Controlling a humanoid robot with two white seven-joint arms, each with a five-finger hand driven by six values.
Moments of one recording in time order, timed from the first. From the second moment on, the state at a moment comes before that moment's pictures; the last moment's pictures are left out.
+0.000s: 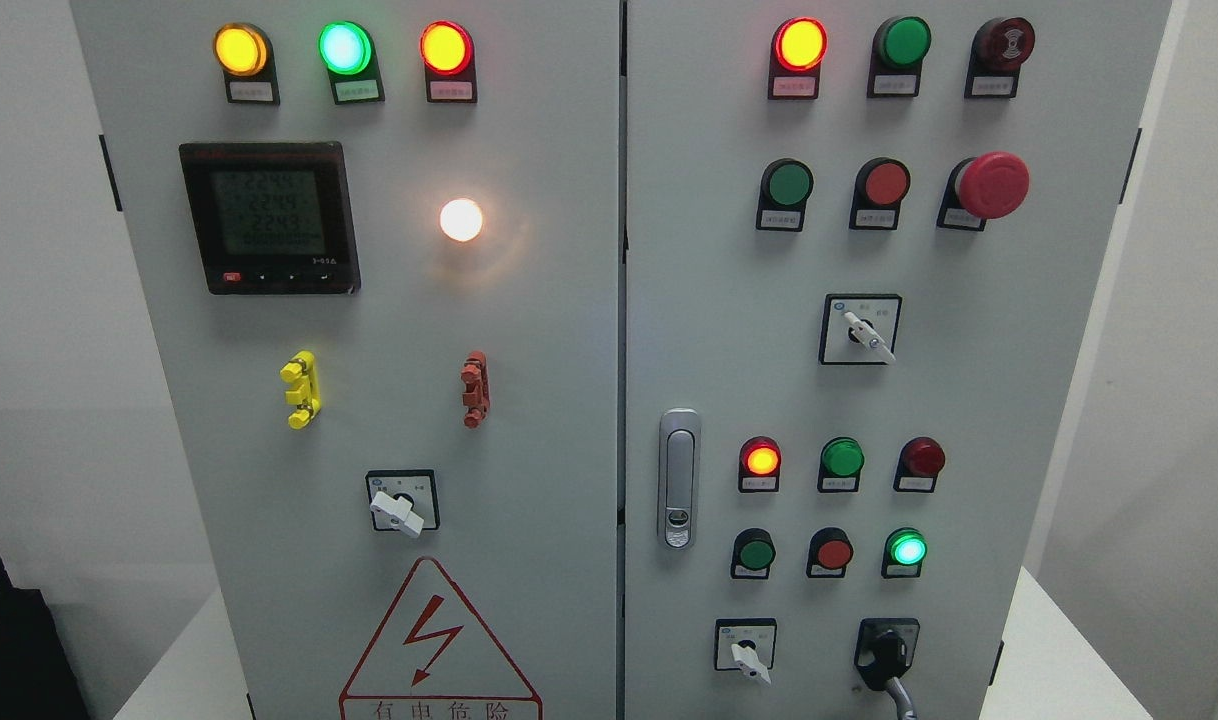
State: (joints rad) left arm 0.03 -0.08 -0.01 -0.04 0.03 -0.03 -0.03; right arm 0.06 0.11 0.12 -1.76 -0.06 -0.13 -0.19
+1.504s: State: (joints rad) left arm 0.02 -0.08 -0.01 -0.04 0.03 -0.03 -0.03; right arm 0.06 0.09 0.10 -1.78 -0.07 -0.13 -0.18
